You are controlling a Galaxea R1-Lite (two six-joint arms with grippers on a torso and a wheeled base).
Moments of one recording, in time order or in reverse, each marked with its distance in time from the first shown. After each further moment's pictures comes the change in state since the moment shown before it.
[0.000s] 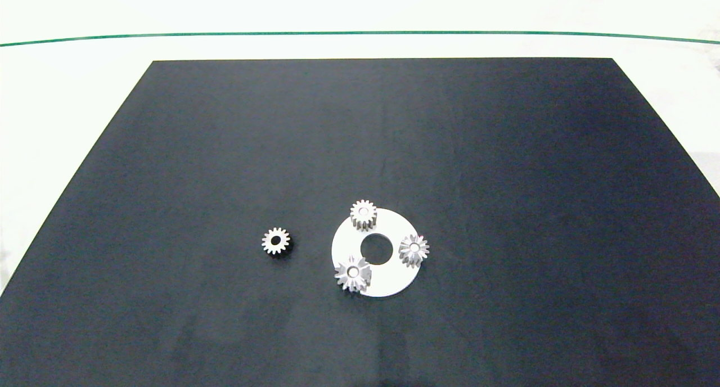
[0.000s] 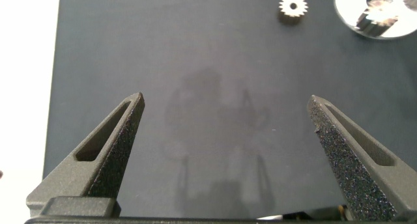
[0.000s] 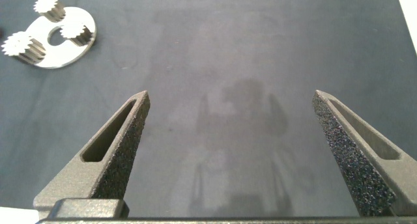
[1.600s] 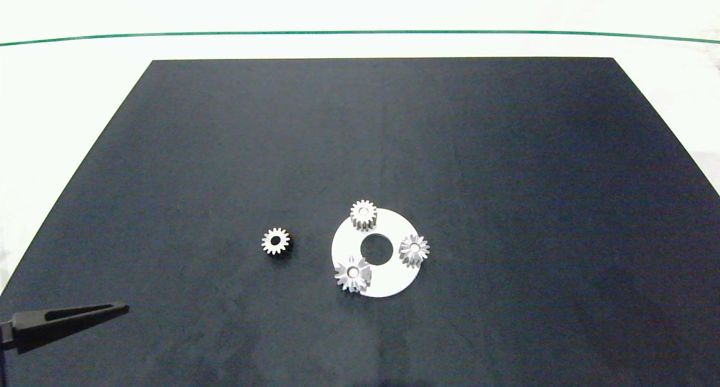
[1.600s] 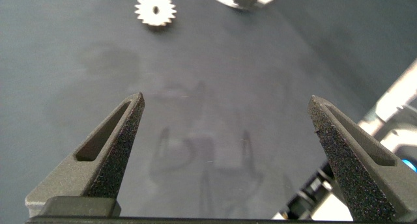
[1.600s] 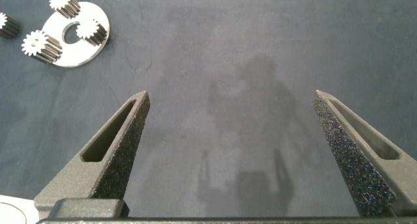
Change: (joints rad) left arm -0.414 0.553 -0.047 -0.237 -0.134 0.161; right arm 0.022 0.206 -0.104 -0.010 0.039 0.002
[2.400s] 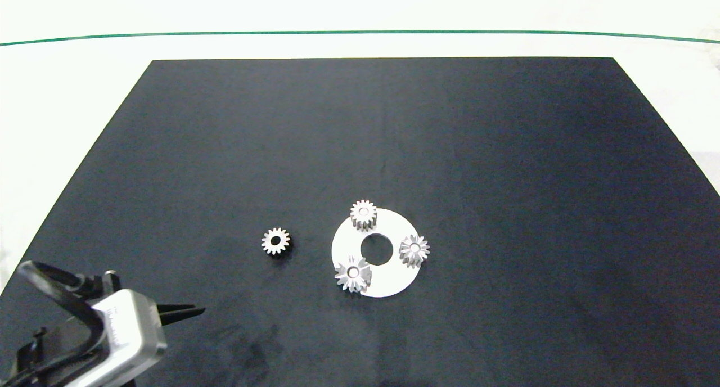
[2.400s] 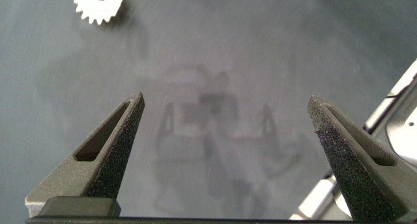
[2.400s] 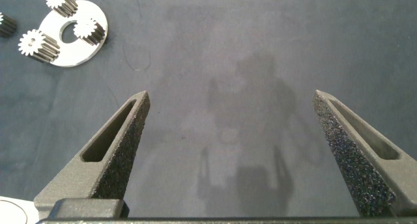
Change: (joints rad) left arm -0.307 0.270 -0.006 -0.090 0.278 0.067; right arm -0.001 0.034 -0.005 -0.013 0.001 -0.001
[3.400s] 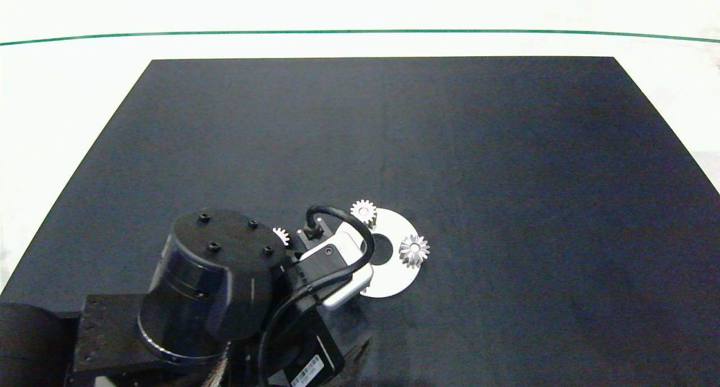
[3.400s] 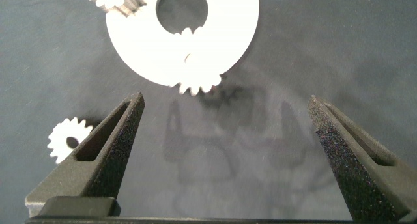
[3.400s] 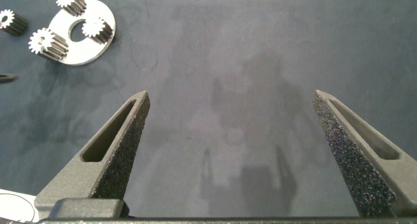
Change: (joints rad) left arm -0.210 0.479 -0.258 -0.213 0.224 -0.030; right arm 0.000 0.005 -0.001 -0.003 0.030 0.001
